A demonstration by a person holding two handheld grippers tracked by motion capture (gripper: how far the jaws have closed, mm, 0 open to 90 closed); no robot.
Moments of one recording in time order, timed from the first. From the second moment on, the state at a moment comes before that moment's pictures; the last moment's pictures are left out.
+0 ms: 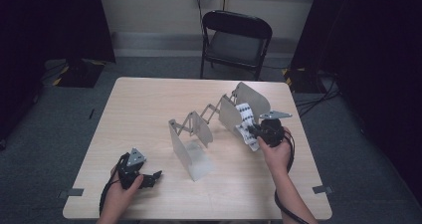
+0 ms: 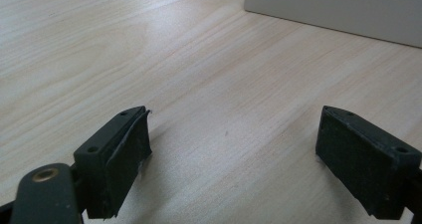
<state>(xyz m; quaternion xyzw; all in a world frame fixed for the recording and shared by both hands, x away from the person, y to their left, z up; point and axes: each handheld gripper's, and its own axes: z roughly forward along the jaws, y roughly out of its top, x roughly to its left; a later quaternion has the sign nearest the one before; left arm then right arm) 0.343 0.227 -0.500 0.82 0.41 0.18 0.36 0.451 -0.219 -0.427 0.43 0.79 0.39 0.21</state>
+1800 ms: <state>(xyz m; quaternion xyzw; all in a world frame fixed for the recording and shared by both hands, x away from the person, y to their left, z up) 0.343 0.227 -0.500 0.82 0.41 0.18 0.36 0.488 -0.194 -0.400 0.39 0.81 0.38 0.22</state>
